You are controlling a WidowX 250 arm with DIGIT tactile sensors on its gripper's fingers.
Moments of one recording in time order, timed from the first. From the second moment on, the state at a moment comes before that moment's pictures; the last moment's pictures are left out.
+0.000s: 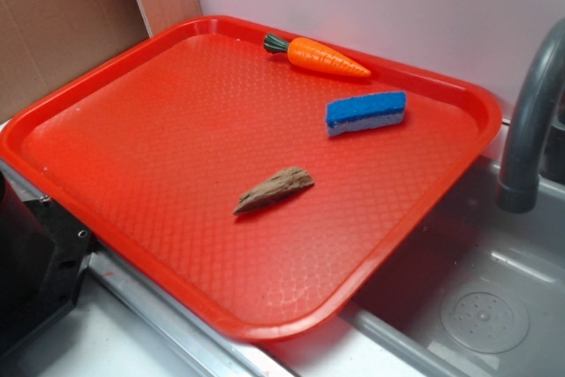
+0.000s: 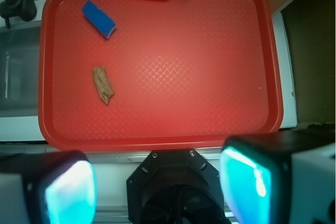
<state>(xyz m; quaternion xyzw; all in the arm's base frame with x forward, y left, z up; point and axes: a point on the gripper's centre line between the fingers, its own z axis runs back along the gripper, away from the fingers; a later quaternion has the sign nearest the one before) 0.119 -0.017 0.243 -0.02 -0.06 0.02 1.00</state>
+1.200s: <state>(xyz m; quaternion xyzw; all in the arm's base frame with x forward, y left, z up) 0.289 -0.085 0.091 -0.04 -0.10 -0.29 0.95</state>
